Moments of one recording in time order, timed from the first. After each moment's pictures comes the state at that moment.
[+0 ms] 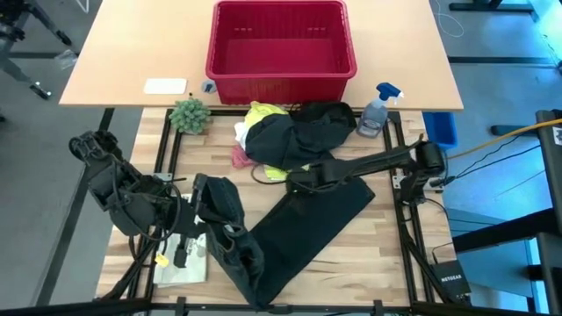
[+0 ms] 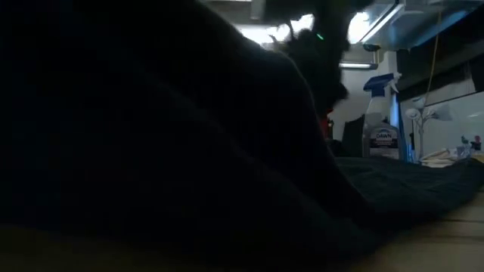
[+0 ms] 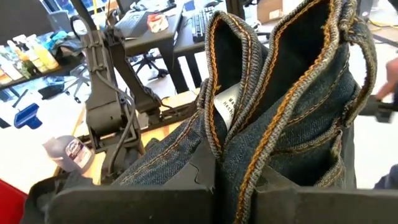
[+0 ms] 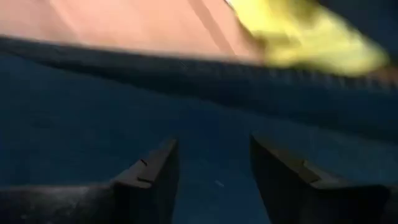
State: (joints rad) left arm -0.73 1.41 1.81 -0.81 -0.63 0.01; right arm 0.07 1.79 1.28 -0.81 0.12 0.69
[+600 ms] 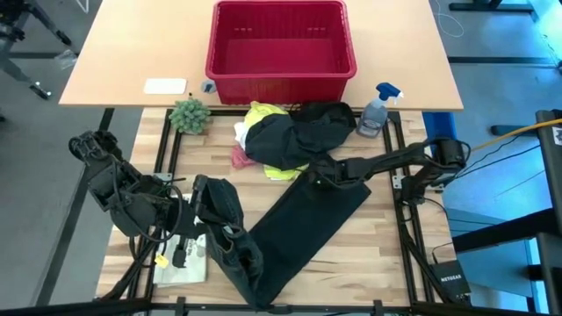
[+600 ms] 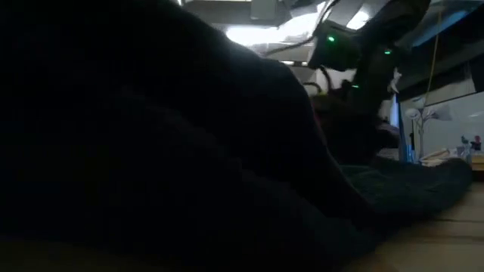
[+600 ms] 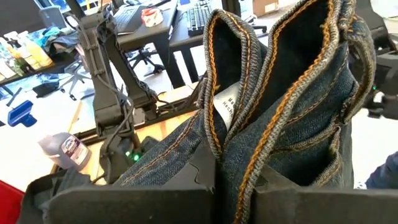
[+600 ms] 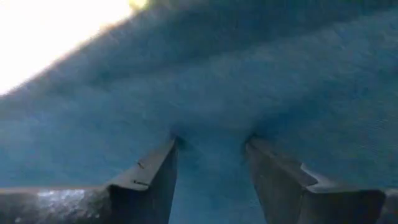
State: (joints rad) left arm -0.73 1.41 1.81 -0.83 -0.61 0.01; right arm -0.05 1.62 0.81 -0.33 0.03 1.01
